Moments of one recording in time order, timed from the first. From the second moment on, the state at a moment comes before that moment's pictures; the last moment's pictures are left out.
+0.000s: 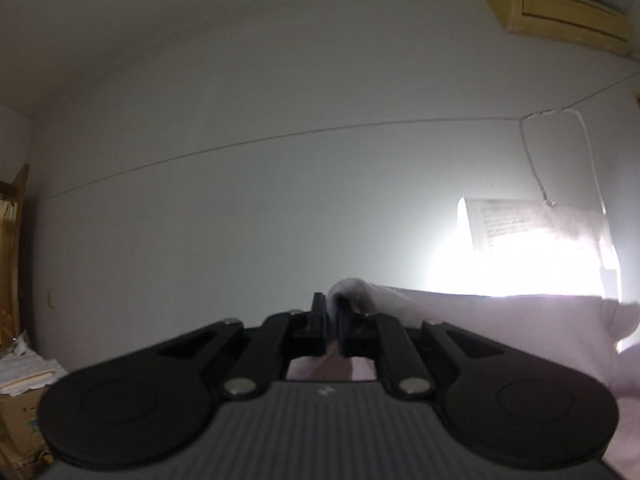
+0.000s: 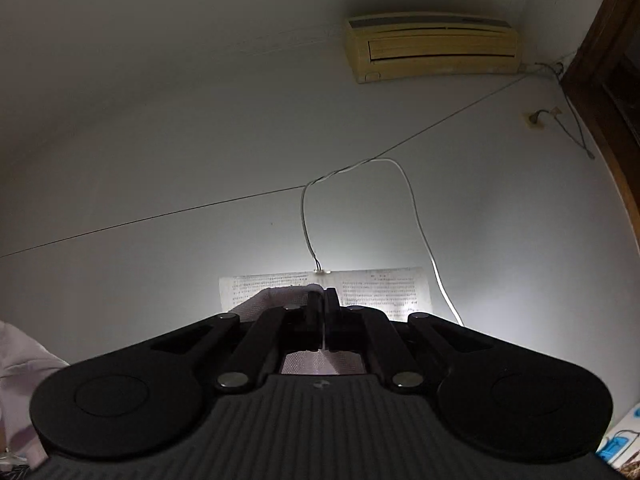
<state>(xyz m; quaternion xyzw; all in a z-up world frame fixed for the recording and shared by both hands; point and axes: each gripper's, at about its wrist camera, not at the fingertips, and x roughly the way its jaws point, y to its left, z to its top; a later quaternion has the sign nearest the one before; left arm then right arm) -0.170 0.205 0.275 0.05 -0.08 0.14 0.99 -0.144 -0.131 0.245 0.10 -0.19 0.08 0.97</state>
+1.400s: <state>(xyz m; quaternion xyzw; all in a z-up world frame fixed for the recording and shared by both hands) -0.107 0.195 0.210 0.08 0.11 0.17 0.98 -0.061 -0.128 0.195 0.07 -0.07 0.04 0.99</state>
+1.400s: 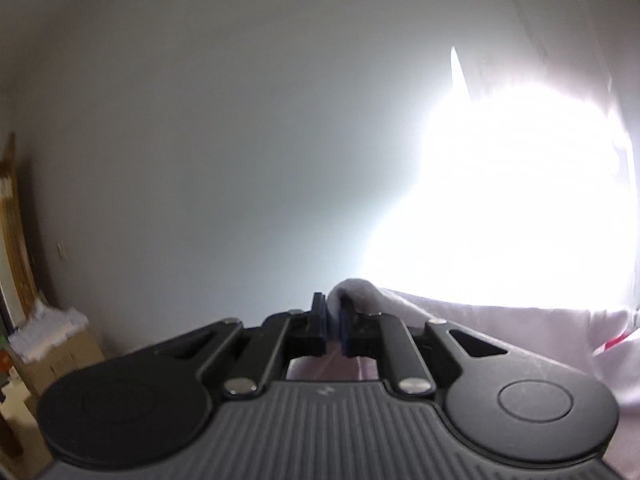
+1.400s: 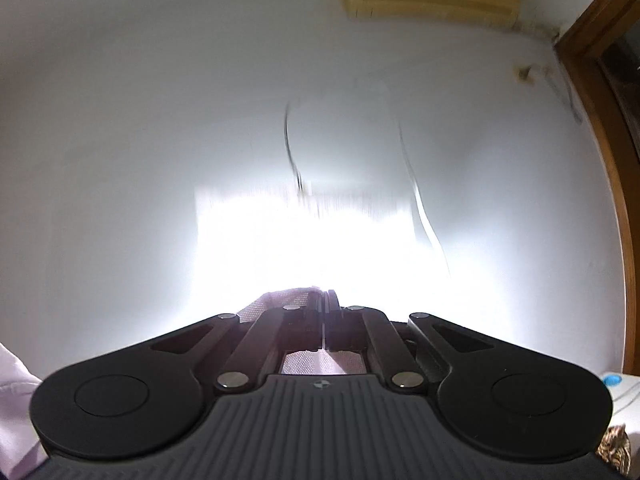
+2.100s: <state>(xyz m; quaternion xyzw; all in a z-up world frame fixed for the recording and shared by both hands) 0.232 0.209 -0.094 0.13 0.39 0.23 0.88 0.289 -0.102 -0.100 -0.11 0.24 -0.01 0.97</state>
